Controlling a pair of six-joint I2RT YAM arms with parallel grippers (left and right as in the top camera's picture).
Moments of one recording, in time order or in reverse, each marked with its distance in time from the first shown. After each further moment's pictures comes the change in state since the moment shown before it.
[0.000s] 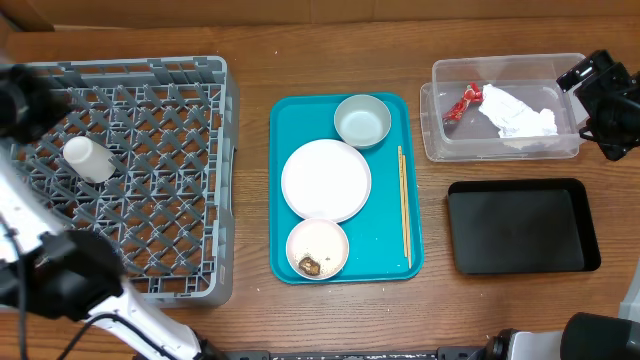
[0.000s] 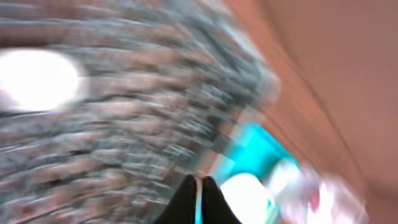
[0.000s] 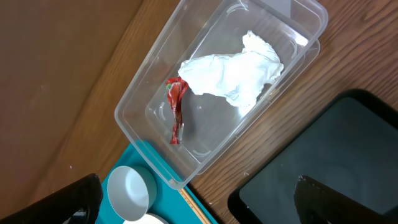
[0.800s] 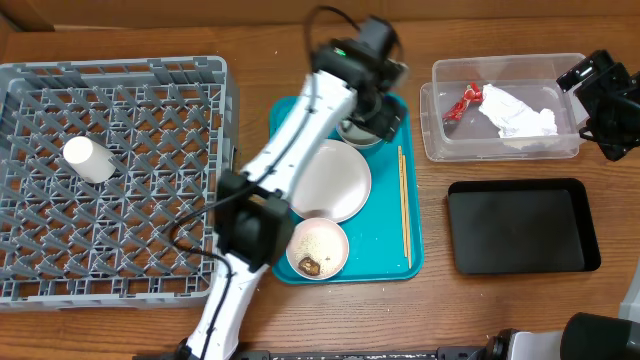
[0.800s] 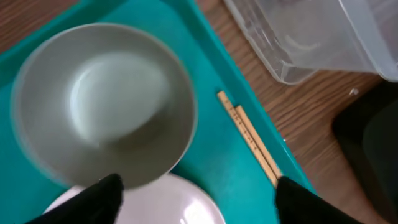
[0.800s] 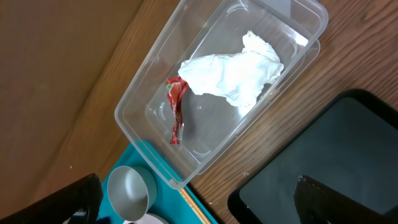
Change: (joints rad) left arm -1.146 0.359 0.000 0.293 -0.360 0.223; right arm 0.000 0.000 0.000 0.000 0.000 0.000
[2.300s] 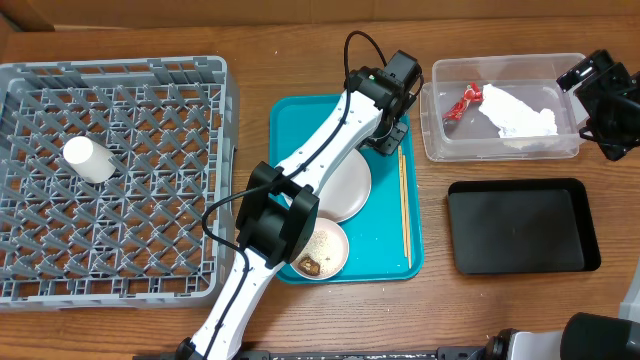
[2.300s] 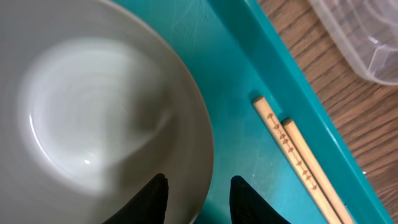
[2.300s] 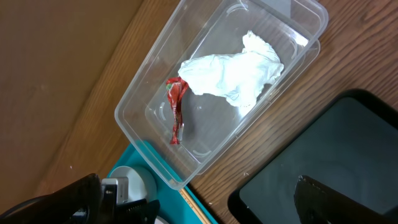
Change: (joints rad) left arm -0.052 0.106 -0.052 0.070 -0.150 0.008; right arm 0.000 0.000 0.000 0.000 0.000 0.000
